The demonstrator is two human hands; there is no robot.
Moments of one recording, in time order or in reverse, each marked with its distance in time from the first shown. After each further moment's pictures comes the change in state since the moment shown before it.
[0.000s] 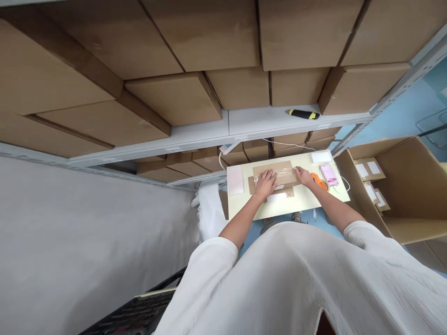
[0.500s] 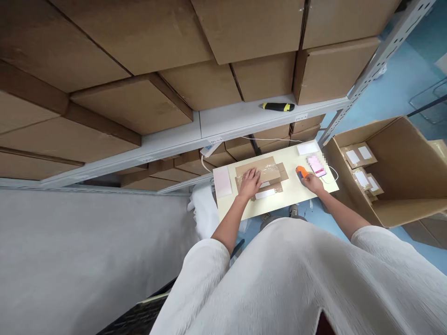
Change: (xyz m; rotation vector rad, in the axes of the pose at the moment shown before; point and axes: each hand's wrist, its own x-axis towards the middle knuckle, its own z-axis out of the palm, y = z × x) left_hand 0.001 0.004 -0.003 0.260 -0.122 -0.094; right_hand -0.064 0.123 -0.043 -0.200 0.019 0.182
